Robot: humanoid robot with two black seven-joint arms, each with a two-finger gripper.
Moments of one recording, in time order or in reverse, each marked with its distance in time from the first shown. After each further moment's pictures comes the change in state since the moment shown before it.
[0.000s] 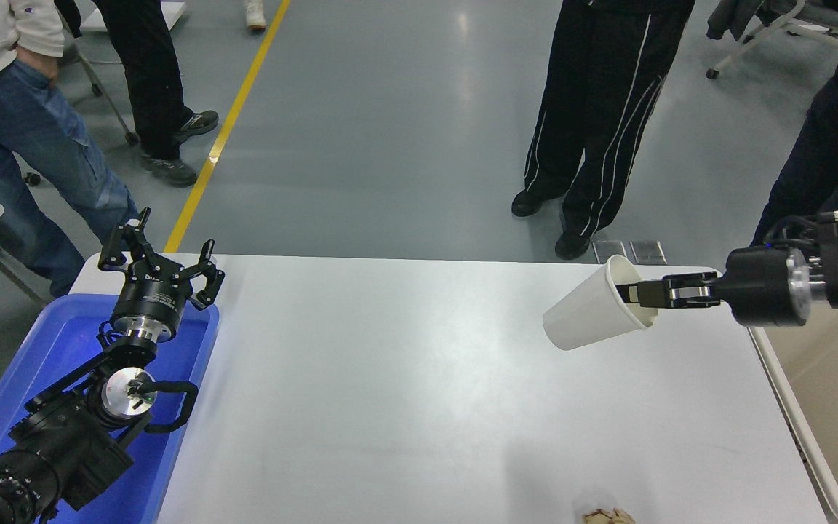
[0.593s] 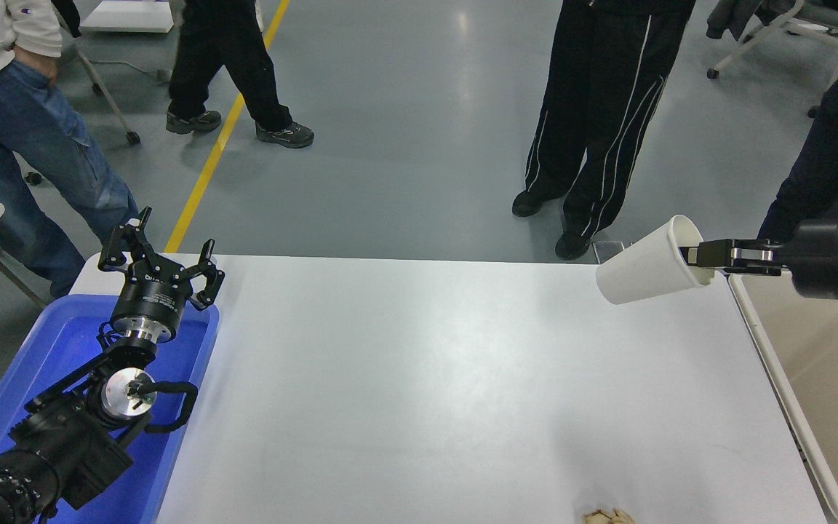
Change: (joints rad) left arm 0.000 0.000 0.000 0.000 0.000 0.000 0.000; right arm -0.120 -0.065 0.043 -0.253 0.067 0.035 0.046
